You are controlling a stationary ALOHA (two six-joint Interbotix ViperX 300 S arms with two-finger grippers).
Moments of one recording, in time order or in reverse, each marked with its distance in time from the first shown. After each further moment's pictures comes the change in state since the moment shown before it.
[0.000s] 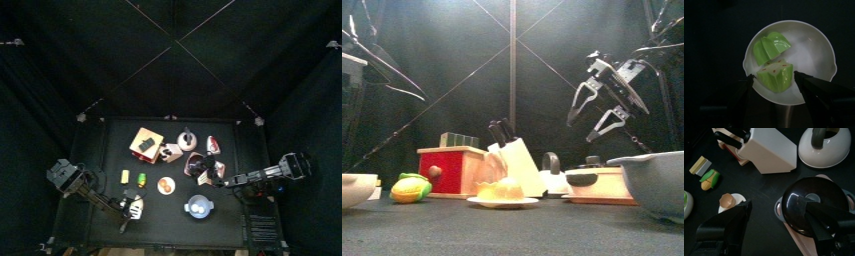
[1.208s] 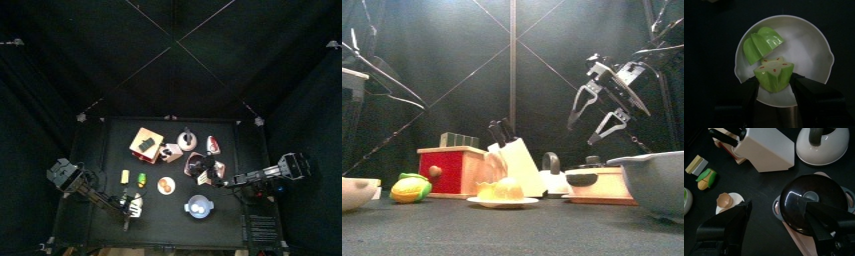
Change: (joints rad) left arm 0.020 -0.012 0.052 0.040 -0.069 0.009; right arm -0.003 0.012 0.000 0.021 0.000 0.000
